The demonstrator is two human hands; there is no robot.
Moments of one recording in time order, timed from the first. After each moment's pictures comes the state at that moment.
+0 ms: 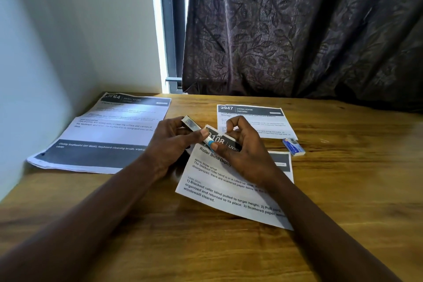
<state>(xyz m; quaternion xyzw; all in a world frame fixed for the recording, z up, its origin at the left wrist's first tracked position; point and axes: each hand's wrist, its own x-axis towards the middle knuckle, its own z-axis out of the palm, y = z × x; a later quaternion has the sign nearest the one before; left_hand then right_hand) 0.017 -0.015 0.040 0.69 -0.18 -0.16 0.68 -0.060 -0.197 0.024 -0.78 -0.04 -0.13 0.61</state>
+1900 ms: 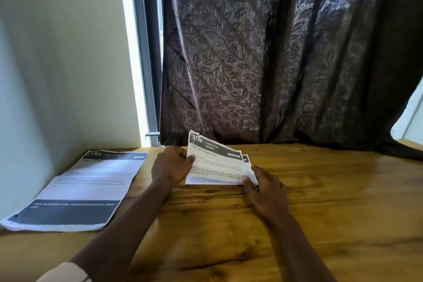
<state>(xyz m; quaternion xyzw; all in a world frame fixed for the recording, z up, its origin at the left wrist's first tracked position) 0.051 -0.117 0.065 0.91 -0.14 0.10 0.38 -0.078 -0.335 0.004 -0.93 0.22 -0.21 0.23</state>
